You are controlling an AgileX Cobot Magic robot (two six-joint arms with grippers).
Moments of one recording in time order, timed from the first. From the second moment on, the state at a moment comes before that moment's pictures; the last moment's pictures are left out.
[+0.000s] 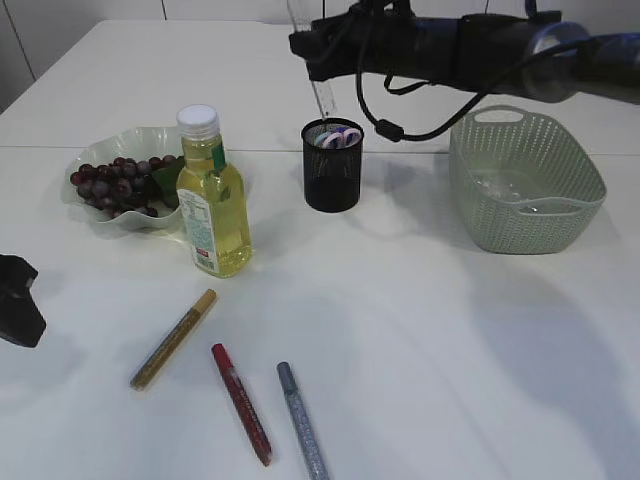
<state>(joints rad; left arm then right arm) -0.17 1.39 -0.86 -0.17 0.88 -0.02 0.24 2.37 -2.03 1.79 0.56 -2.07</state>
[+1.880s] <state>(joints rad) -0.17 1.39 -0.86 -0.17 0.90 0.04 0.36 1.92 -1.81 0.12 1.17 -0.08</state>
